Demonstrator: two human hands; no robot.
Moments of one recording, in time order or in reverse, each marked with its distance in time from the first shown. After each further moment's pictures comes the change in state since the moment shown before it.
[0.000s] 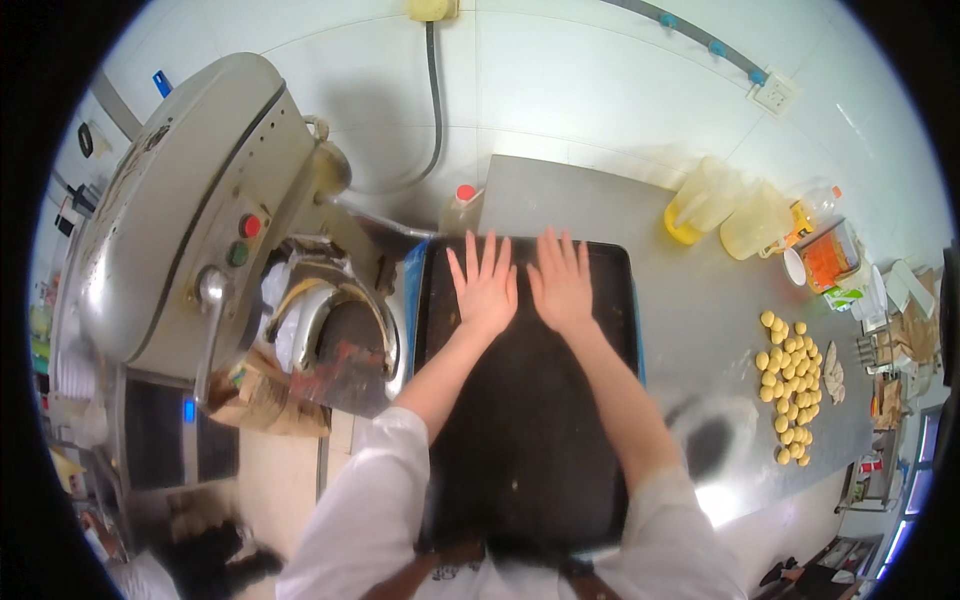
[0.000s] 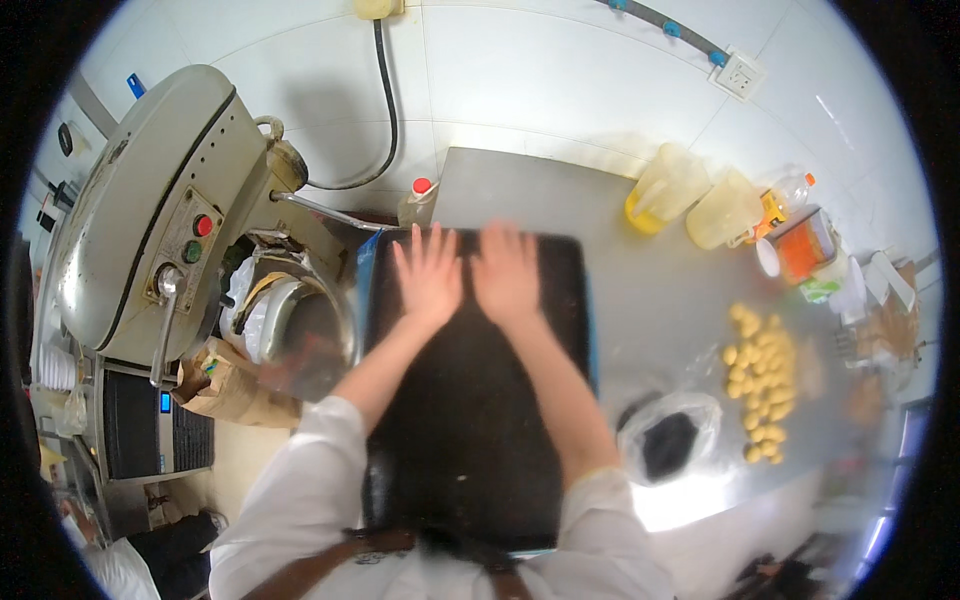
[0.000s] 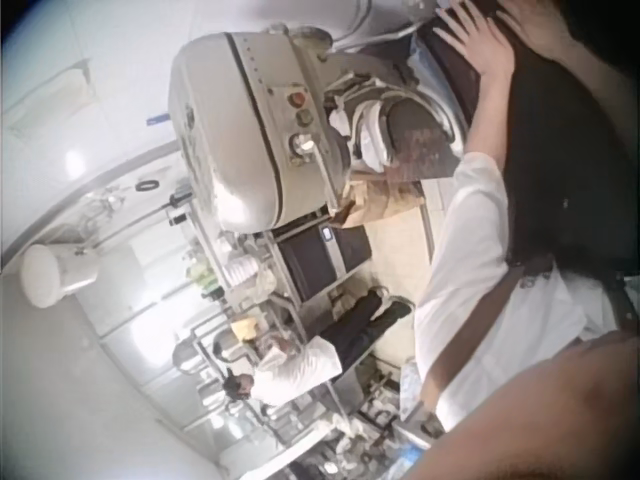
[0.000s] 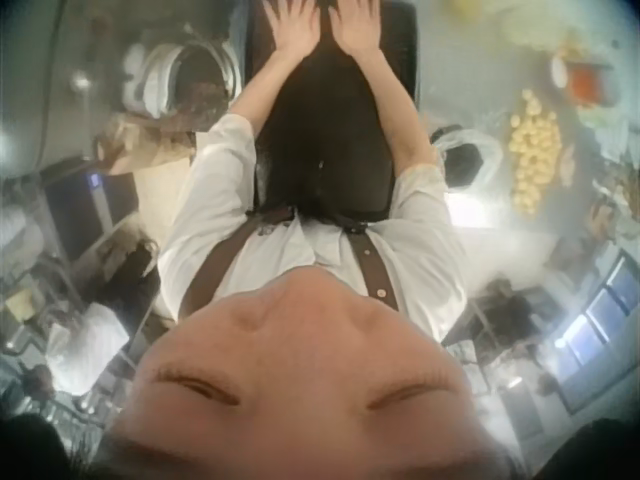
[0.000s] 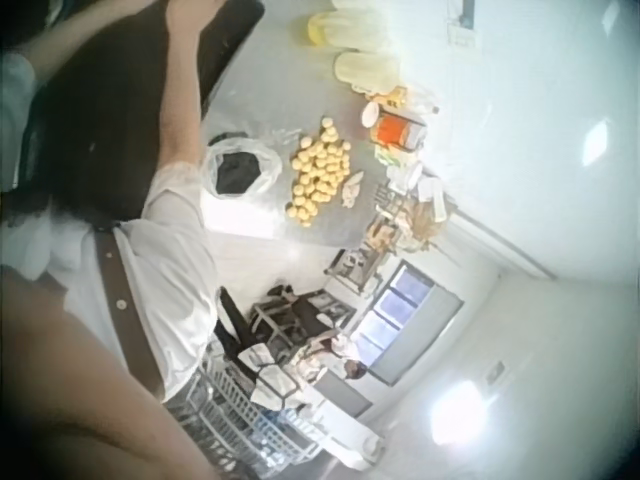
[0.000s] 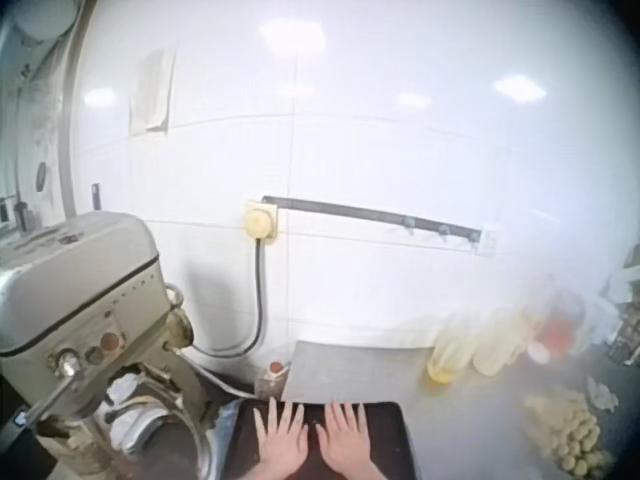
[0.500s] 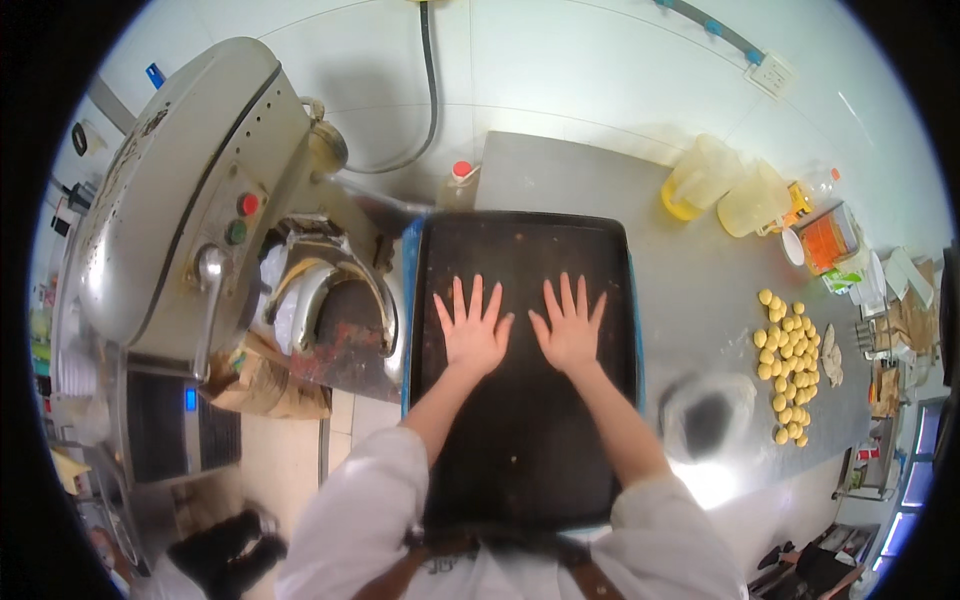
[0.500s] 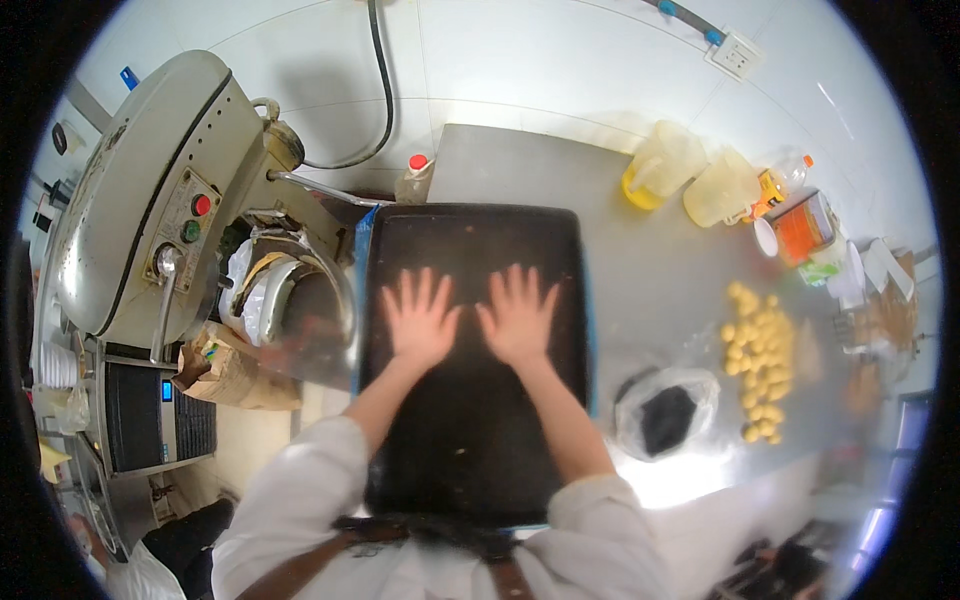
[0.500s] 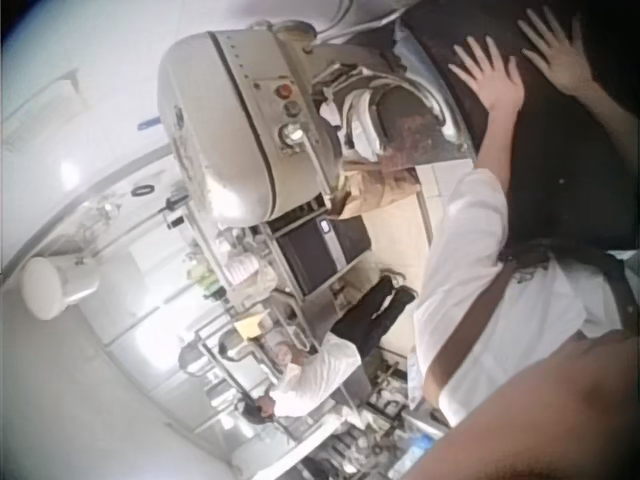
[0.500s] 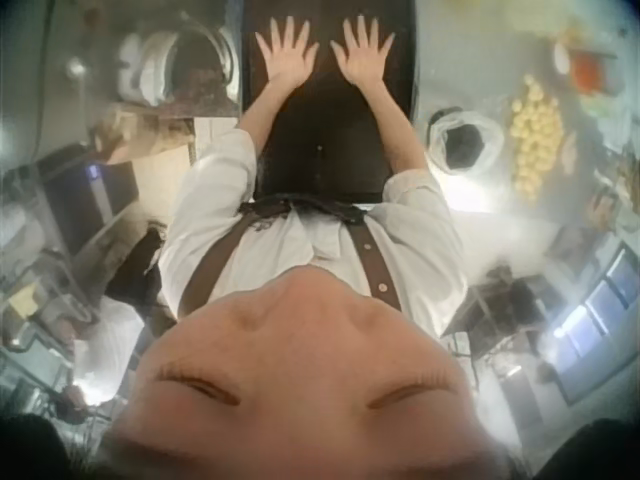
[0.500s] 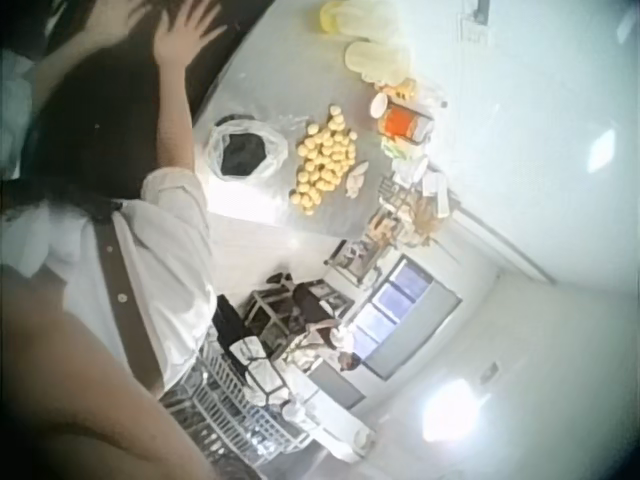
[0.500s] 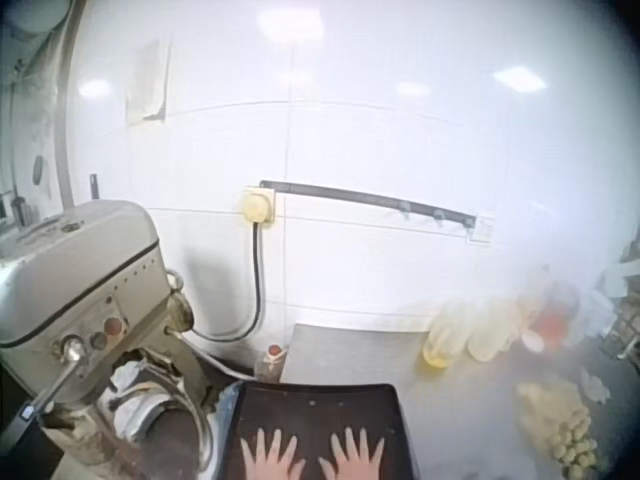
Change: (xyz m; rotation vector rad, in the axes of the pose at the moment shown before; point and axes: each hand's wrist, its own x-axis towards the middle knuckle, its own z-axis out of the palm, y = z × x) left_hand -0.098 0.015 -0.034 -0.017 -0.134 -0.024; right_hand -0.116 -0.003 -0.001 -0.094 -0.152 0.131
